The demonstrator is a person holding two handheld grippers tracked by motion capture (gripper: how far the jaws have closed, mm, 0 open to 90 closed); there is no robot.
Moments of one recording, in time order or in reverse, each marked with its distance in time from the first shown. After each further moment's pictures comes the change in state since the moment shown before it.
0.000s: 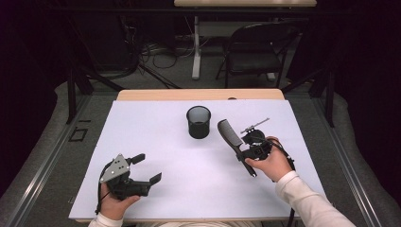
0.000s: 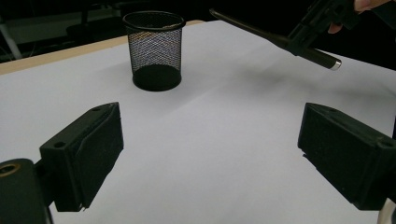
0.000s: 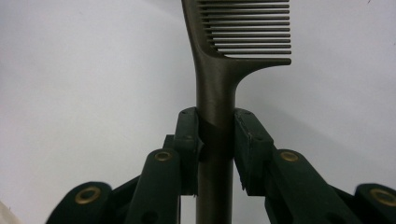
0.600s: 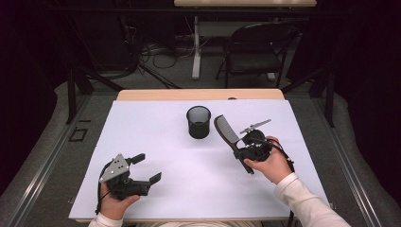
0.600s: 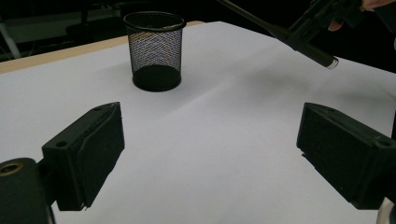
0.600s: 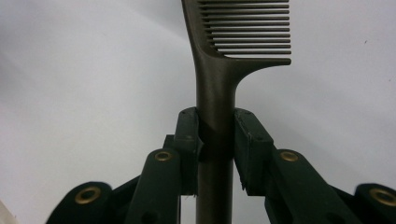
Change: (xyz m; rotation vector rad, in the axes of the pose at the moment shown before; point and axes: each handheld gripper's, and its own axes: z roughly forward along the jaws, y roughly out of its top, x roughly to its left) left arm 0.001 0.000 0.000 -0.002 0.000 -0.009; right arm 0.009 -0.001 -0.007 -0.105 0.015 -0.062
